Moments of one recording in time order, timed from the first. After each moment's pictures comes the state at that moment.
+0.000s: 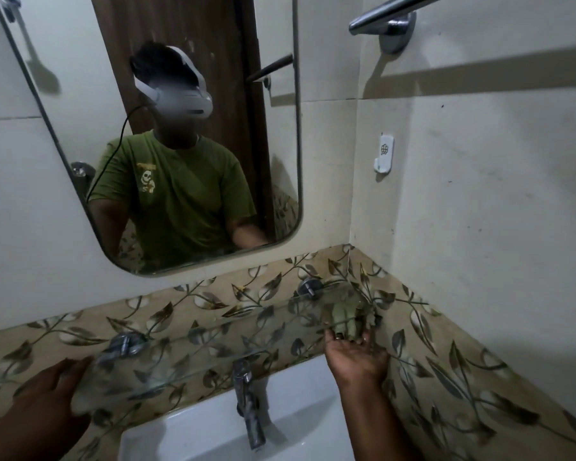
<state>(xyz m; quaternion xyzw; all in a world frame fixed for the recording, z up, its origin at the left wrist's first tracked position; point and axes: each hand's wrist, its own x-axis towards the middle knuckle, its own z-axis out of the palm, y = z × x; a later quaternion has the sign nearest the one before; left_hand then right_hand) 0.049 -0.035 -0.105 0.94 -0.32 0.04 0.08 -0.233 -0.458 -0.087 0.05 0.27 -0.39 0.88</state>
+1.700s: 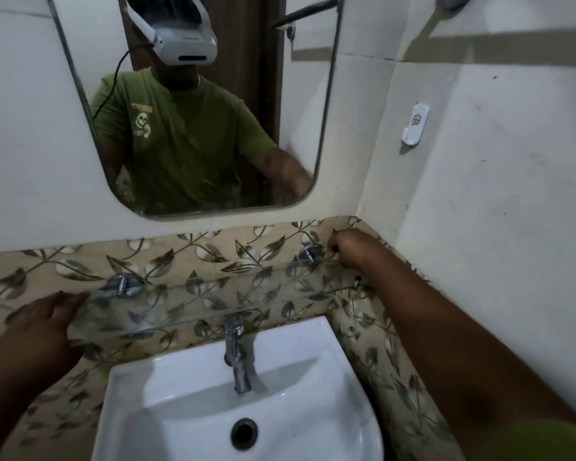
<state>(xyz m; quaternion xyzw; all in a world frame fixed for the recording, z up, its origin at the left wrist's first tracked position) 0.069 -0.014 -0.111 0.95 -0.29 0.05 0.12 -0.184 -0.530 0.048 -0.94 0.32 0.08 0.06</state>
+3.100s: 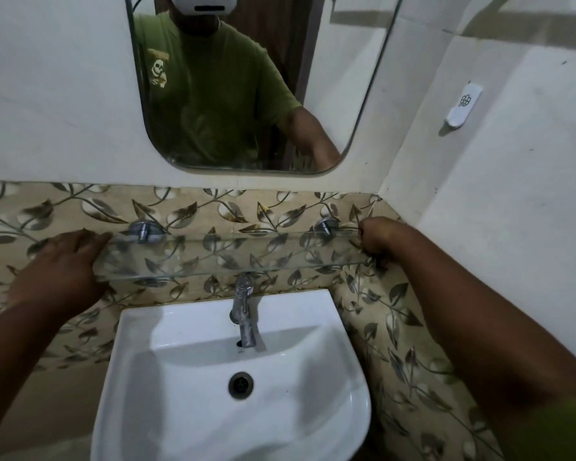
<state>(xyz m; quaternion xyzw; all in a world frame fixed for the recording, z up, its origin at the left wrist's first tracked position) 0.023 -0.030 -0.079 0.95 -0.28 0.11 0.11 -0.201 -0.502 0.056 -0.93 0.33 0.17 -0.05</state>
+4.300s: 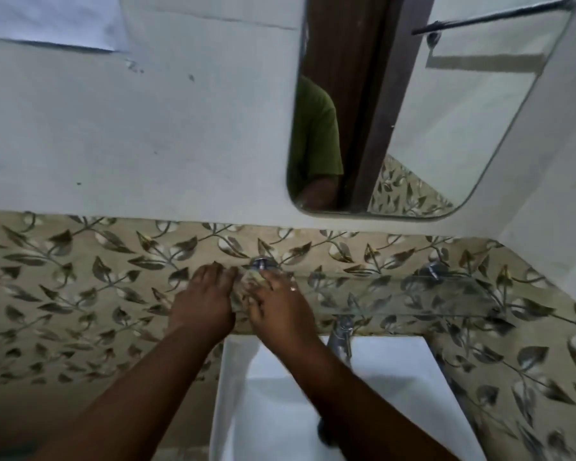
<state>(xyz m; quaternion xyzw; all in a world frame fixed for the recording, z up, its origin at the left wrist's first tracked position) 0.005 -0.032 -0.065 0.96 -0.26 0.09 0.11 -0.083 -0.175 -0.047 -0.97 0.07 -0.18 0.14</state>
